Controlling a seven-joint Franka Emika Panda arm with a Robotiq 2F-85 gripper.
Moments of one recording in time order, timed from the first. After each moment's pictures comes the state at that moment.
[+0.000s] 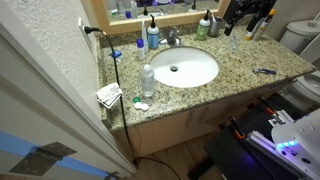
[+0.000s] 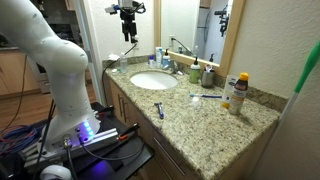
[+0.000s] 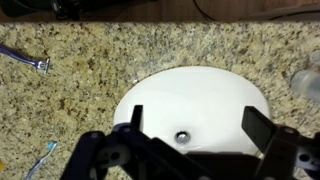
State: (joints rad) arm 0.11 -0.52 0.17 -2.40 0.08 1.90 0.44
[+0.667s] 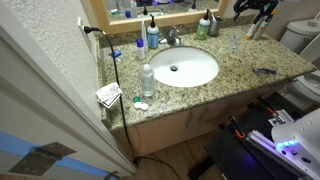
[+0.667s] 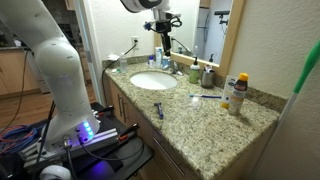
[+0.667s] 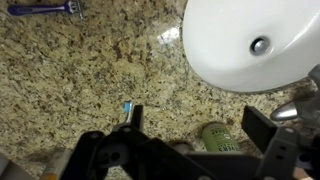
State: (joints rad) arm -0.17 -0.33 0.01 -2.43 -0.05 2.28 0.53
